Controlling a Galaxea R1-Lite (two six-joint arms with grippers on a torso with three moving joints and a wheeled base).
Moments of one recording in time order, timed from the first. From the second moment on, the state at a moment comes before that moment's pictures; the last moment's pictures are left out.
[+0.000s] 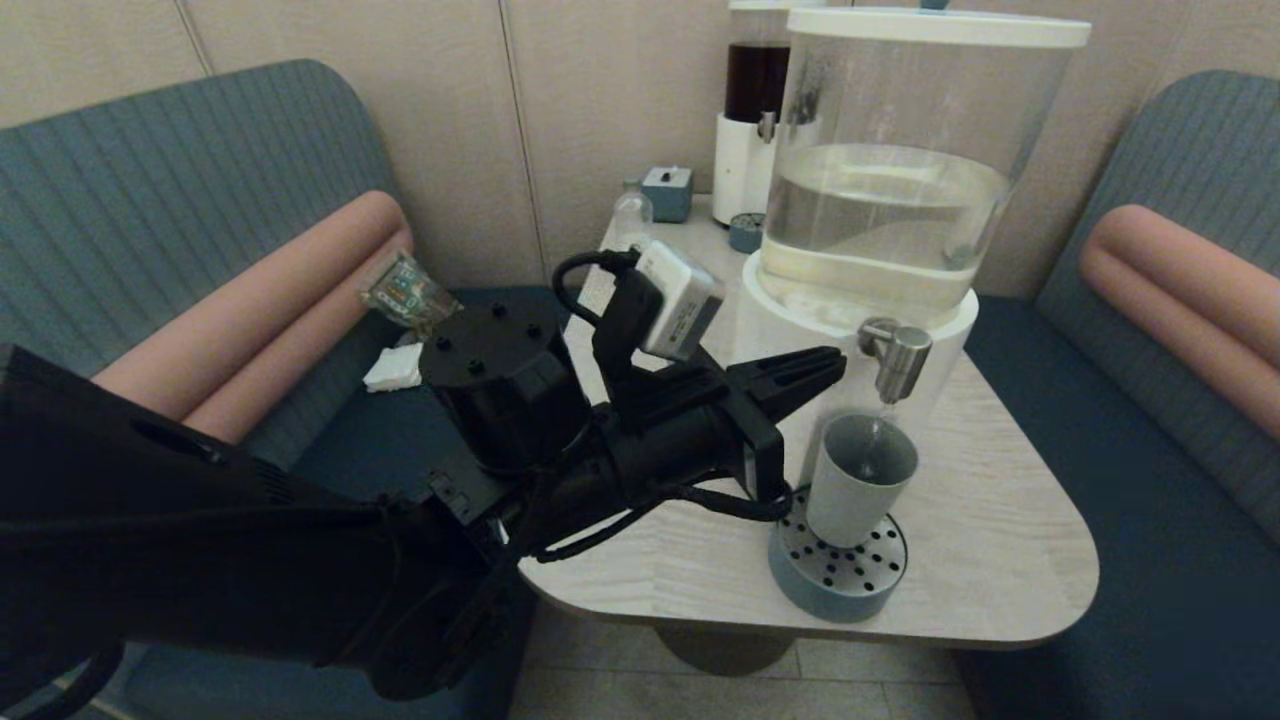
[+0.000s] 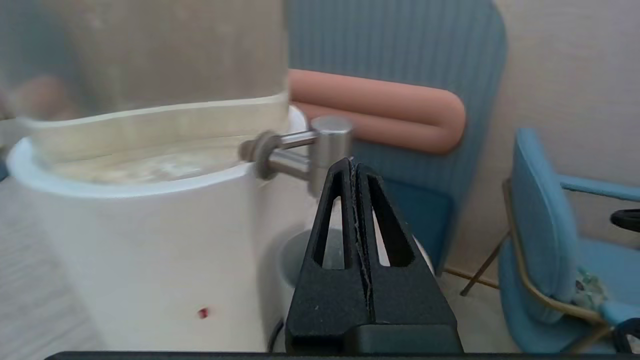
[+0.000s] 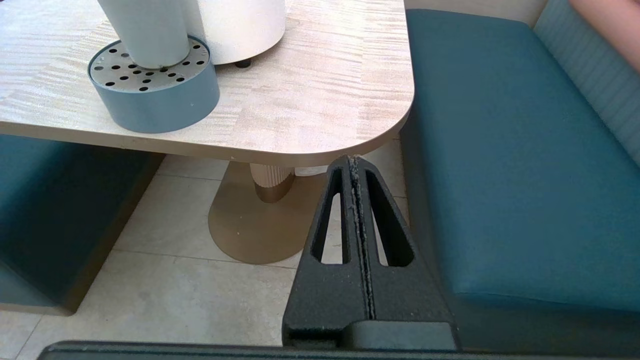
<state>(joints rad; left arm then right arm) -0.77 1.94 -0.95 -1.27 -0.40 0.01 0.00 0.00 0.00 0.01 -0.01 0.00</state>
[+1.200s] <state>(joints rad) -0.77 2.09 -1.14 -1.27 -0.40 0.00 0.00 0.00 0.00 0.01 -0.01 0.00</state>
